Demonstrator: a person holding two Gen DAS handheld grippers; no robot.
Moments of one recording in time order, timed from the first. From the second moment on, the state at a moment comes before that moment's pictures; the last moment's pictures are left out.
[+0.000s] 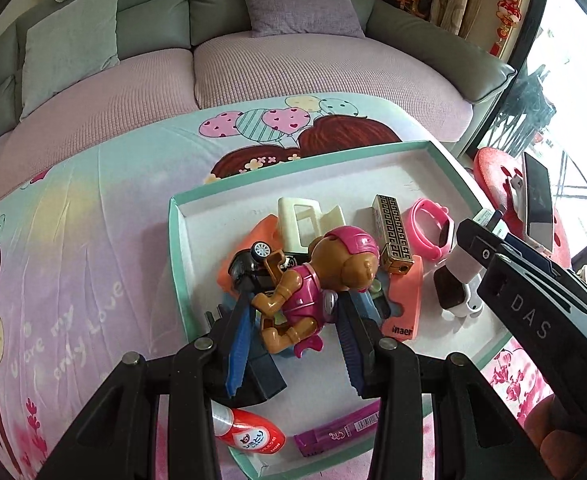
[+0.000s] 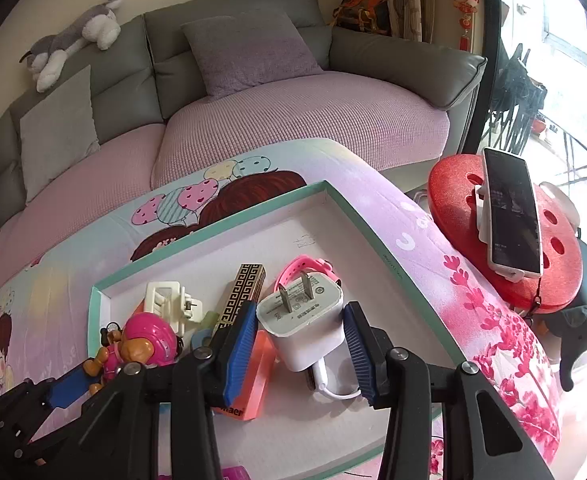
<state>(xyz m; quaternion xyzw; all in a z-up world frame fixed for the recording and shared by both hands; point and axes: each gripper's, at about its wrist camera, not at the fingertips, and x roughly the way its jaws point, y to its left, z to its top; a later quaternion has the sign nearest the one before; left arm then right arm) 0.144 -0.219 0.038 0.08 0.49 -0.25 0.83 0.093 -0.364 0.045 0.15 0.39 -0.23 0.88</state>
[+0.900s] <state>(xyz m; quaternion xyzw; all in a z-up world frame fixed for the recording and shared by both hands) 0.152 -0.196 0.044 0.04 0.50 -0.23 0.84 0.099 -0.352 0.046 0.13 0.40 -0.21 0.88</state>
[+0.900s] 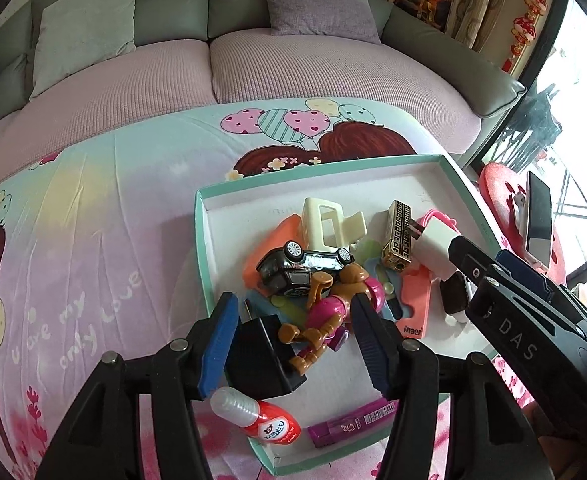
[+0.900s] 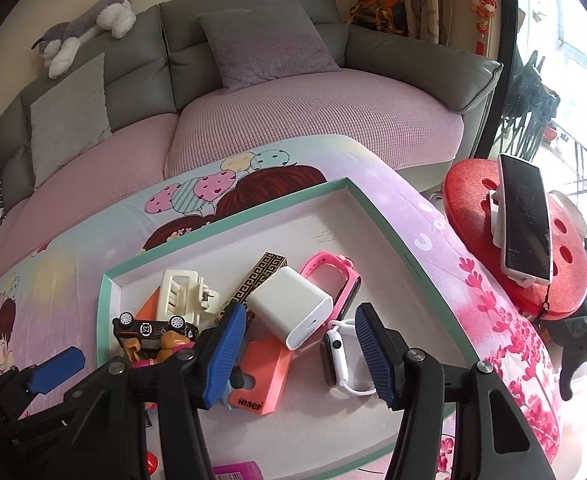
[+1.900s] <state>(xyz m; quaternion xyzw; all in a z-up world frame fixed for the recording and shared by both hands) 0.194 -0.086 0.009 -0.07 0.53 -0.03 0.85 0.115 -0.327 0.036 0.10 0.43 -0.18 0.88</state>
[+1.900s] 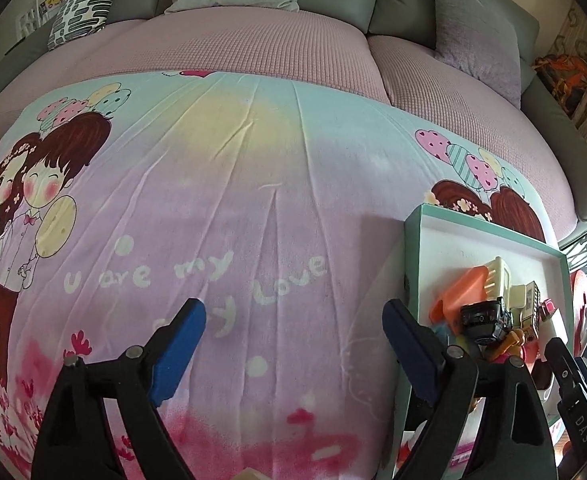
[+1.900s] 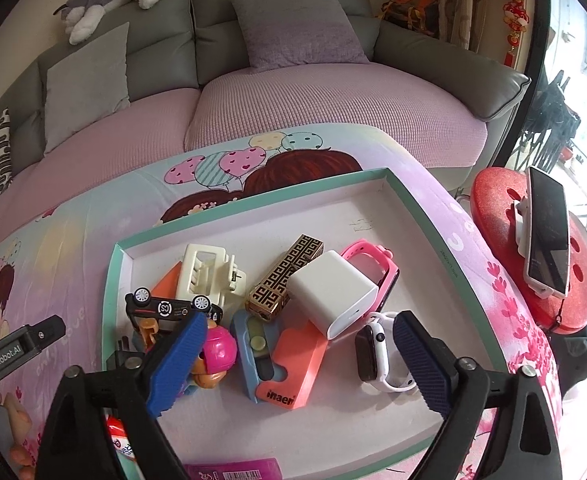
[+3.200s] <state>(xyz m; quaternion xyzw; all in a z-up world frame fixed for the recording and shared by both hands) 0.192 -0.082 0.017 -0.06 0.50 -0.02 0.87 0.118 -0.313 0.035 0.09 0.43 -0.17 0.88</state>
